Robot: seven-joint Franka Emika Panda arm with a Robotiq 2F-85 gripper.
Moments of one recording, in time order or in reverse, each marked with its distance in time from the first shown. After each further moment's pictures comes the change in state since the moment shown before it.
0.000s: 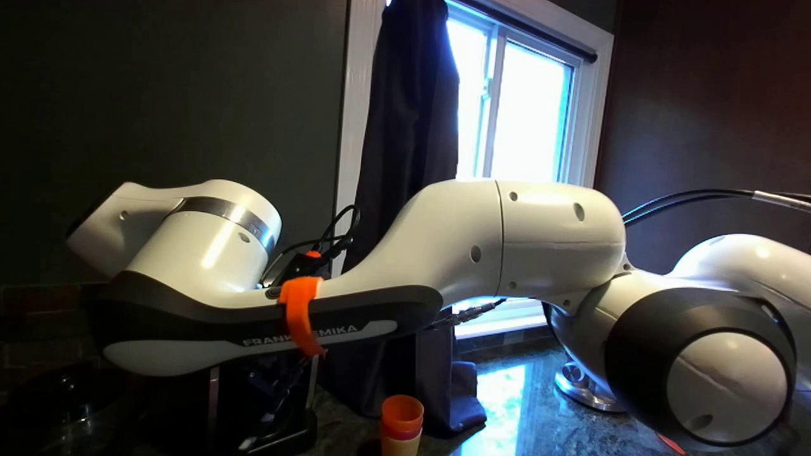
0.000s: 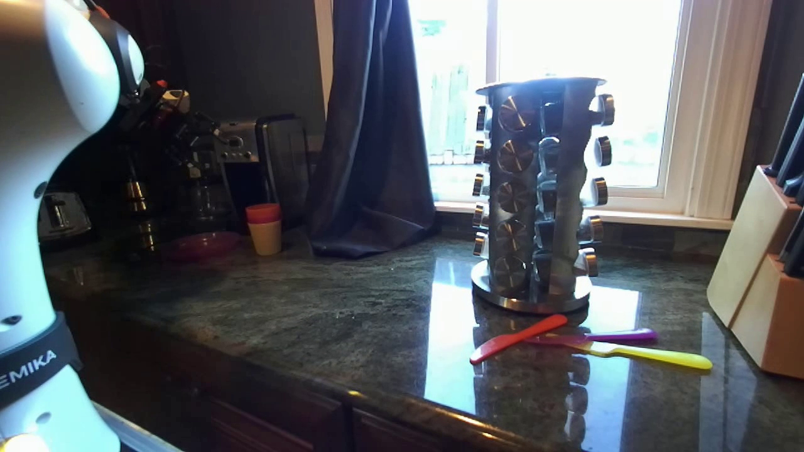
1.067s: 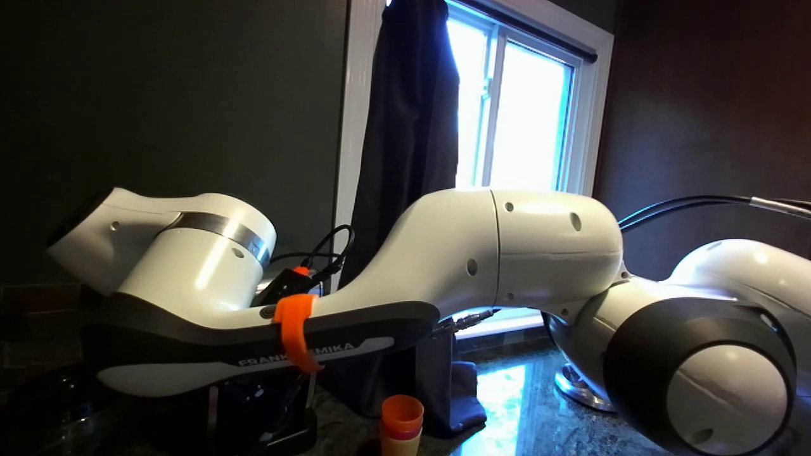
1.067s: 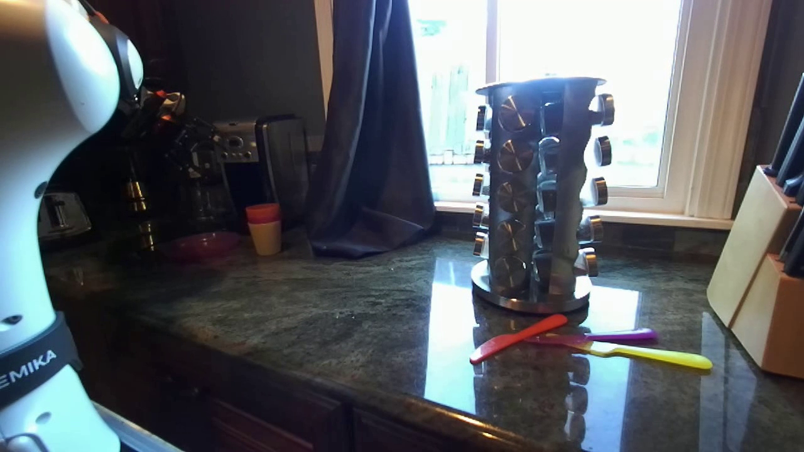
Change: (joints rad) arm 0.009 0.020 -0.007 0.001 -0.011 0.136 0.076
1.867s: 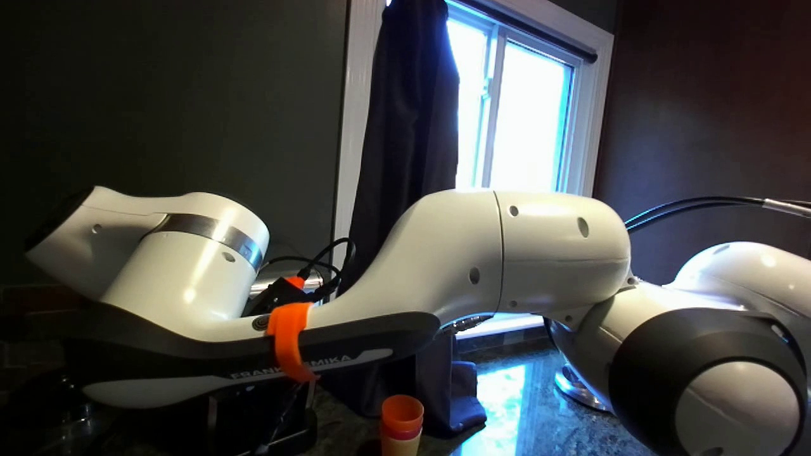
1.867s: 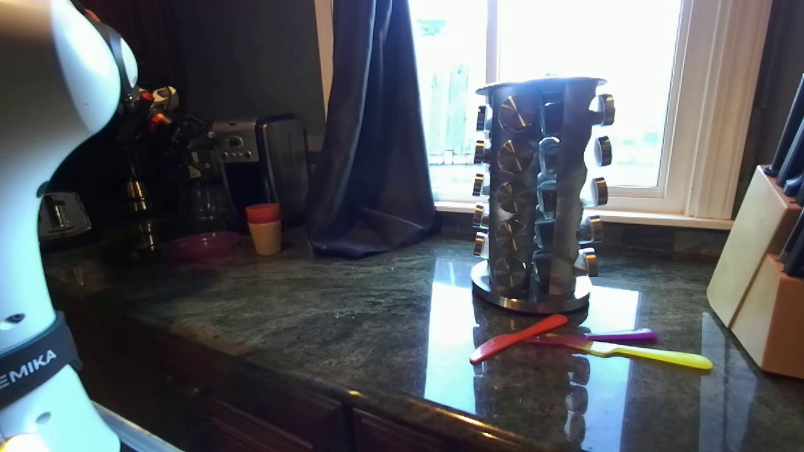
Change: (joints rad) arm 0.032 0.007 -0.041 0.016 -0.012 0.000 0.179
